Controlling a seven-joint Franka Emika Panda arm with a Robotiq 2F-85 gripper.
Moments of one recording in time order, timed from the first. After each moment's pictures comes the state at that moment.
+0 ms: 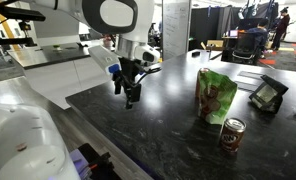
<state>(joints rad) -0.06 -0.83 -0.17 -2.64 0.07 1.65 0.02</state>
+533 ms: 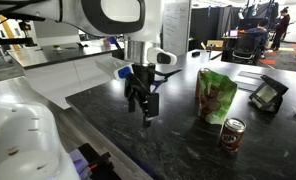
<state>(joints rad) -0.18 -0.83 -0.22 -2.65 -0.23 1.67 -0.04</state>
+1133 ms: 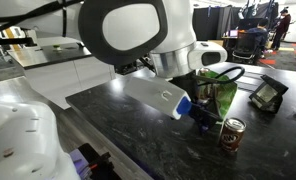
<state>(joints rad) -0.23 -0.83 -0.48 -2.68 -0.40 2.16 -0.31</state>
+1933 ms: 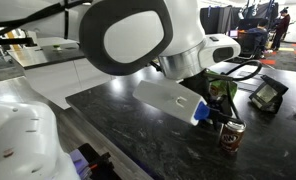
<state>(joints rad) -0.23 -0.81 -0.53 -2.68 -0.38 2.33 -0.39</state>
